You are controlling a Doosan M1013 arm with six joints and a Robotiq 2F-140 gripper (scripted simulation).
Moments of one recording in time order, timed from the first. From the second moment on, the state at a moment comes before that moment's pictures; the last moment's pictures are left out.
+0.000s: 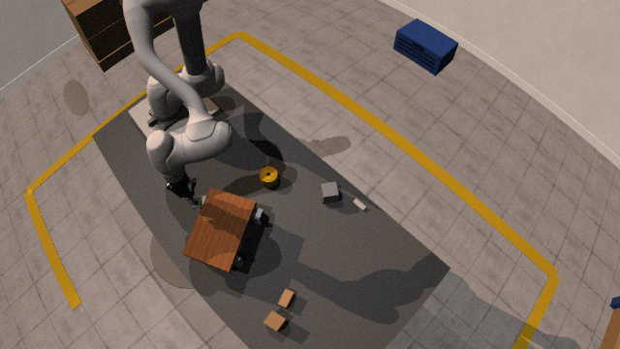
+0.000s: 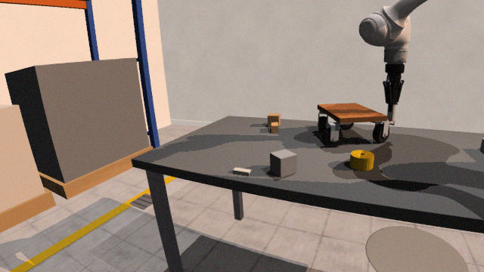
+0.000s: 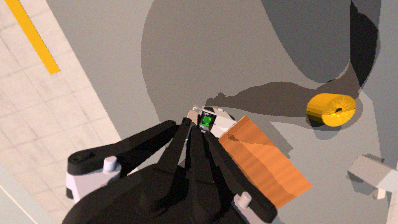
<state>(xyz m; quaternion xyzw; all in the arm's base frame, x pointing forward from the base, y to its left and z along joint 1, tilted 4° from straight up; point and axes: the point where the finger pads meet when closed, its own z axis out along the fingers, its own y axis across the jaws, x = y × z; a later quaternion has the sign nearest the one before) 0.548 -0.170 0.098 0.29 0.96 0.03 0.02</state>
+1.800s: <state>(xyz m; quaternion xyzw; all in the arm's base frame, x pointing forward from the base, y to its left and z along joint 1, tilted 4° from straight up) 0.549 -0.170 0.091 0.29 0.96 0.03 0.02</state>
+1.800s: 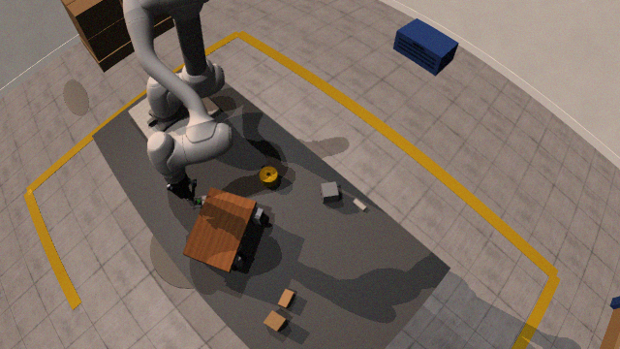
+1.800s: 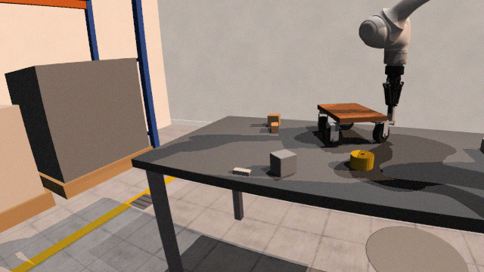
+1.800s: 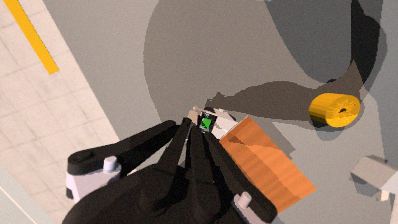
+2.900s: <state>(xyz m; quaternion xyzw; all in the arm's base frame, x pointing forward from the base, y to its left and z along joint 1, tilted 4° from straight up) 0.544 -0.168 0.136 0.29 0.96 0.03 0.02</state>
